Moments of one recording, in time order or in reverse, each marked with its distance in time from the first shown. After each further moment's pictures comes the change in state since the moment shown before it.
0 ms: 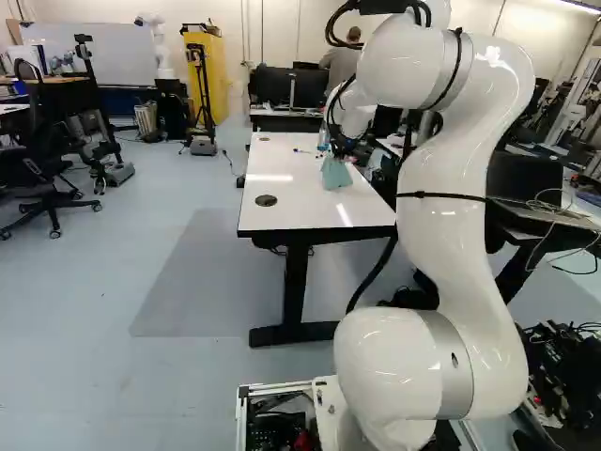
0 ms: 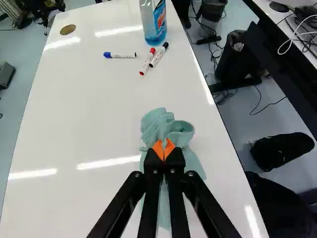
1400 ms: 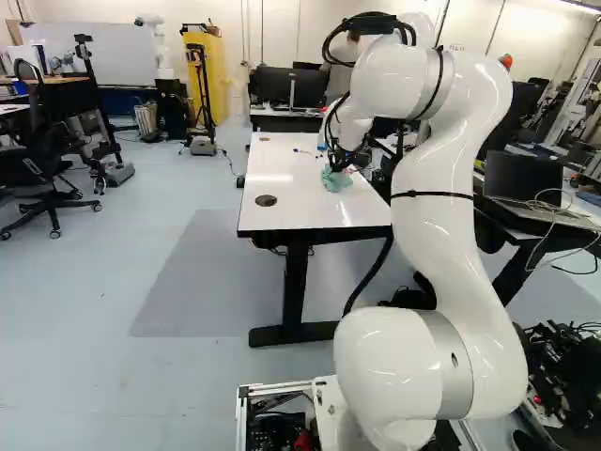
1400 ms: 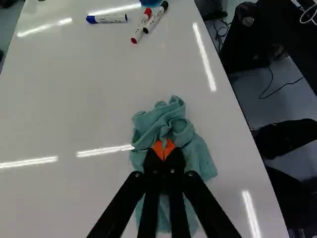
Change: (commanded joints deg) arm 0.0 -4.5 -0.8 0.0 -2.3 0.0
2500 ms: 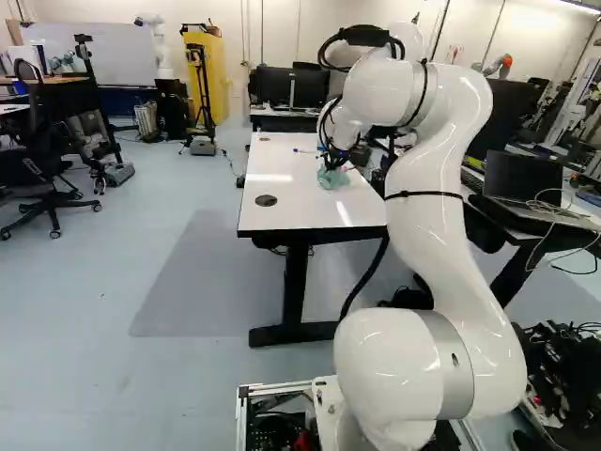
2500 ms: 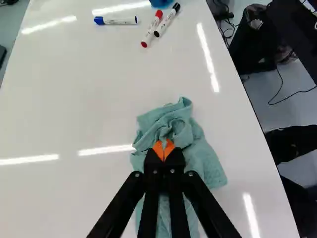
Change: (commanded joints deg) arm 1.8 -5.0 -7.1 0.0 -1.2 0.0
